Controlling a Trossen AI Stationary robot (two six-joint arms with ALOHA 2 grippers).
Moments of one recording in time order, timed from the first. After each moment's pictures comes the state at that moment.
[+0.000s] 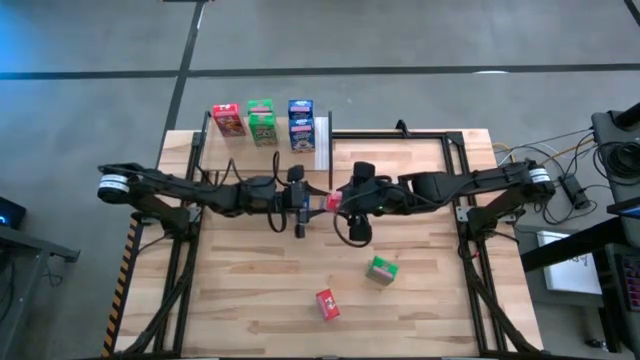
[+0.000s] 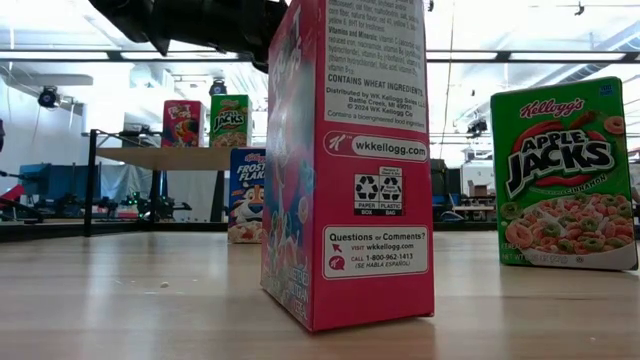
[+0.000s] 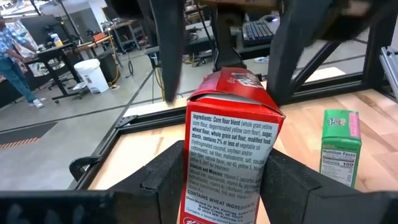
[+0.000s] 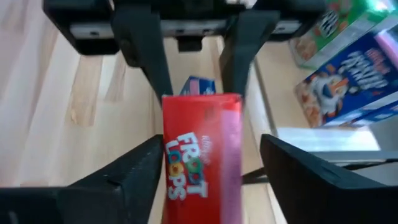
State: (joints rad) left arm 0.01 1.43 0.79 0.52 -0.08 0.23; right arm 0.12 1.50 1.42 -0.60 0.33 -0.11
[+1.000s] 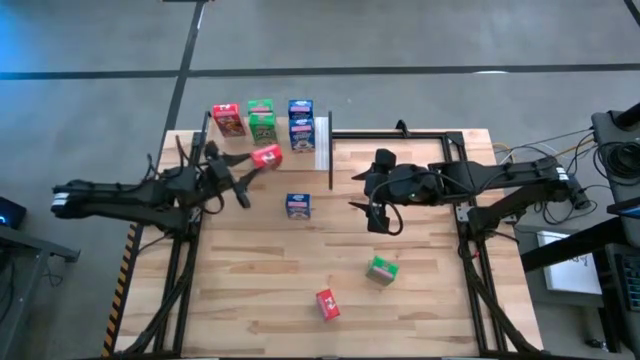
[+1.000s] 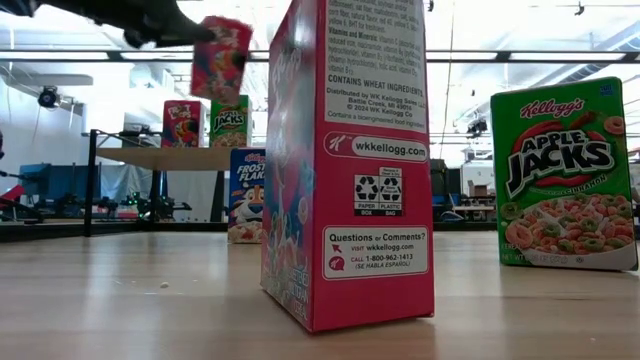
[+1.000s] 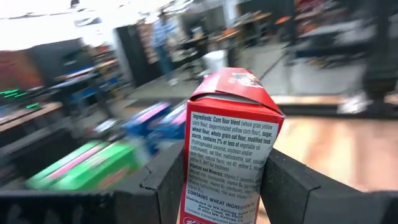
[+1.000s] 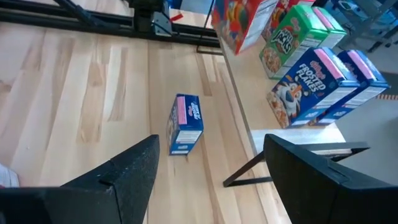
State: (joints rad) left arm 0.01 0.65 0.56 0.07 -0.63 0.22; right arm 0.12 1.35 1.41 -0.65 0.33 -0.06
